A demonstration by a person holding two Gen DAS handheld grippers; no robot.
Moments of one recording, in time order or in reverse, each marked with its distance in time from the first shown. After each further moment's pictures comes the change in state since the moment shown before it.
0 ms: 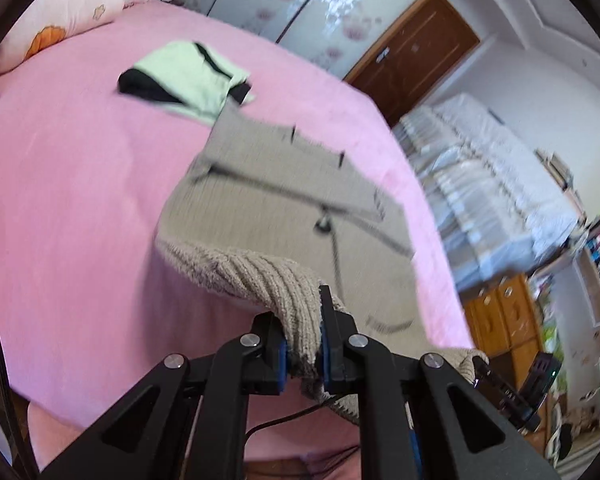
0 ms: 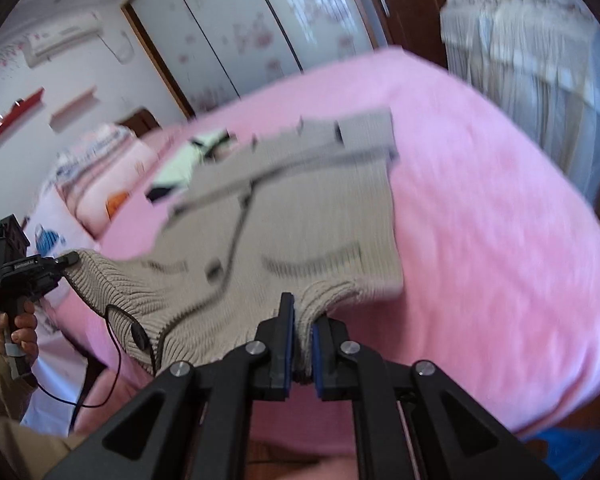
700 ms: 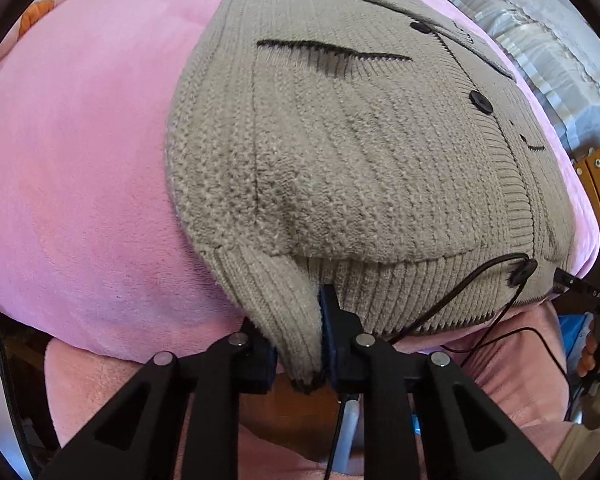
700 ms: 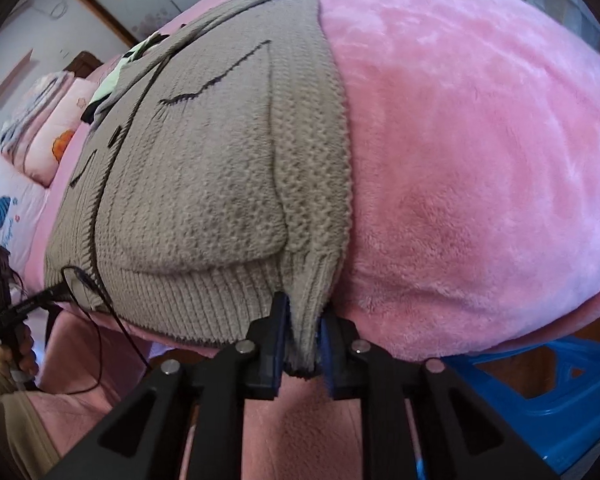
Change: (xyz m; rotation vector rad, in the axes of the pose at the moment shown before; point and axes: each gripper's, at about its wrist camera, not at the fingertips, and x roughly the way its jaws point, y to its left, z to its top) left arm 0.084 0.089 -0.161 0.187 0.377 0.309; right arm 0.073 -0.065 -0.134 0.148 0.409 -0.100
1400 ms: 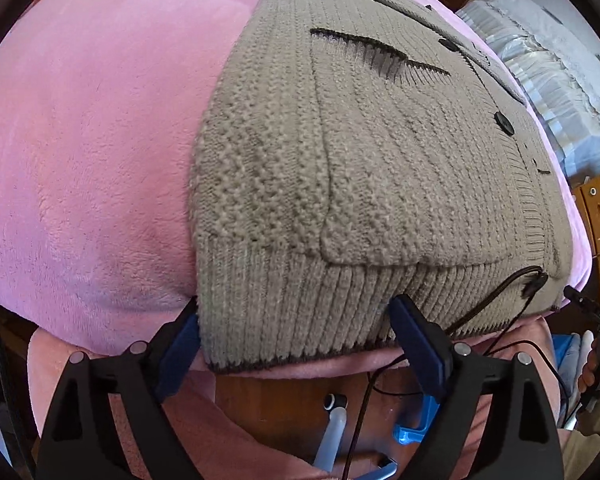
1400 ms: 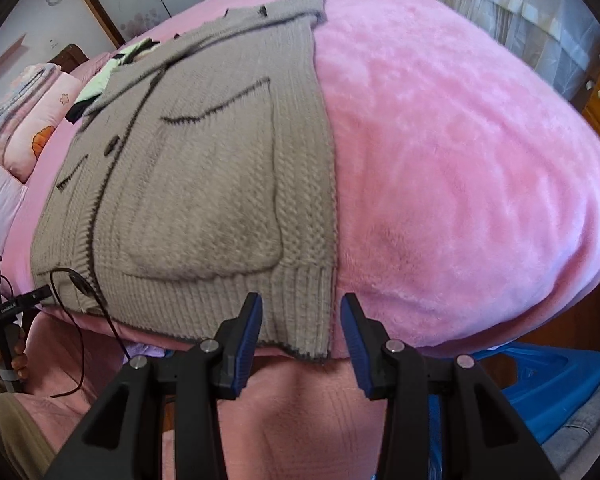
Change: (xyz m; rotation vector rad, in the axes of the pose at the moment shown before) left arm 0.008 0.048 -0.014 -0.077 -0.028 -0.050; right arm -0.025 0.019 0.001 -0.056 -0.037 -0.153
